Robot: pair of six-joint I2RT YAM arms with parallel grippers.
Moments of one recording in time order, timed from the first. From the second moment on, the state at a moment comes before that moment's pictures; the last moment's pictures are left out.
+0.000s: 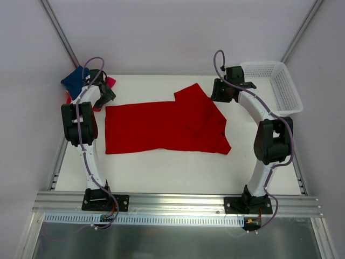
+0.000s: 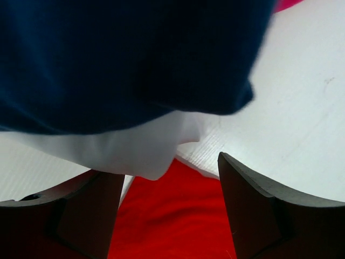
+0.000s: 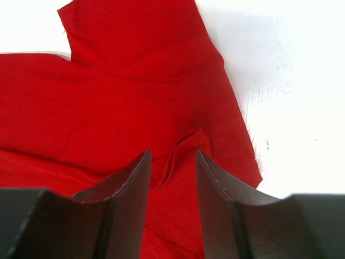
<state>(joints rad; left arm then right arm) 0.12 2.16 1.68 -0.50 -0.18 -0.54 0.22 1.88 1.58 -0.53 -0.13 0.24</state>
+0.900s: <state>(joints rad) 0.14 2.24 1.78 -0.62 -0.07 -0.55 0.21 1.88 1.58 -0.53 -0.15 0.24</state>
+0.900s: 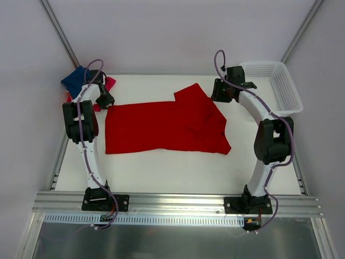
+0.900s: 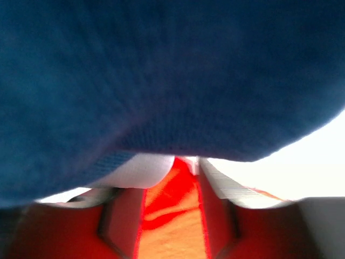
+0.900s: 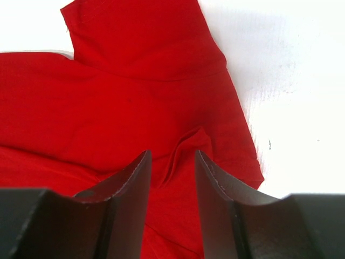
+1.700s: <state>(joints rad) 0.14 2.23 1.75 -0.61 -0.07 -0.56 0.20 2.27 1.99 -0.63 -0.24 0.25</state>
